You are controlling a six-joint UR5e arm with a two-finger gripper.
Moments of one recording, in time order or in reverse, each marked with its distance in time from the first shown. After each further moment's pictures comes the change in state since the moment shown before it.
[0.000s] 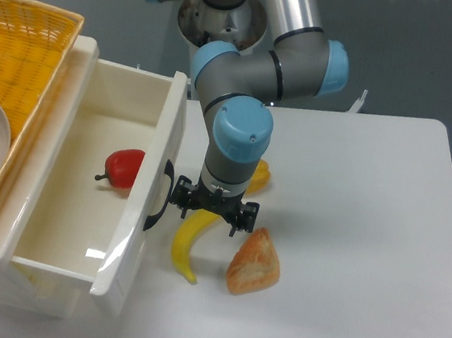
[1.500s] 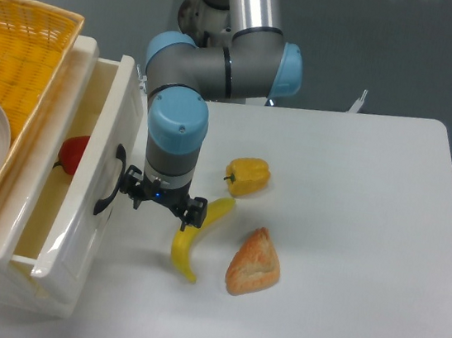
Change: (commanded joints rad) arm -0.133 0.009 0.009 0.000 0.006 -0.043
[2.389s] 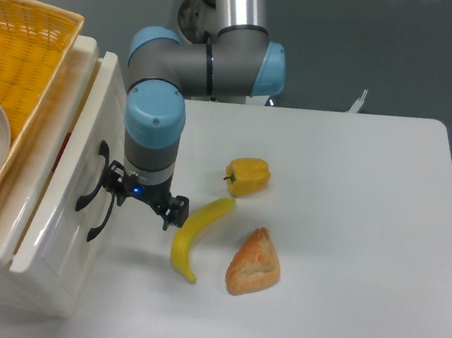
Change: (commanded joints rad) arm -0.043 0.002 0.008 0.002 0.020 0.003
